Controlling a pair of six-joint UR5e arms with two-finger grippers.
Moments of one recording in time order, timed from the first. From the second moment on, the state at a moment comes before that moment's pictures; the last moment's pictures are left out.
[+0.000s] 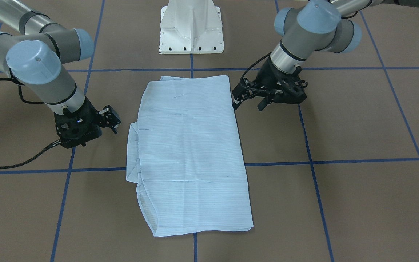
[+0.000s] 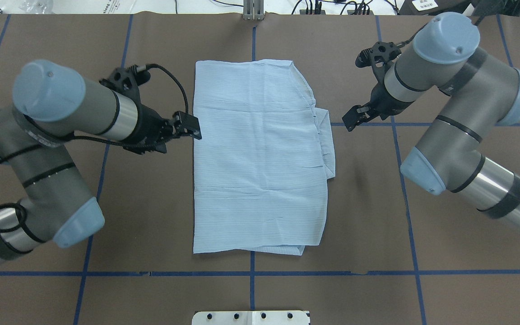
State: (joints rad) left arm -0.65 -2.02 -1.83 -2.03 -2.00 -1.51; right arm 0.83 -1.14 1.75 -1.46 2.11 0.65
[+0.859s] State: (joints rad) left arm -0.34 -1.92 -1.83 -2.15 -1.78 -1.79; right arm 0.76 -1.24 1.92 -1.45 2.14 0.88
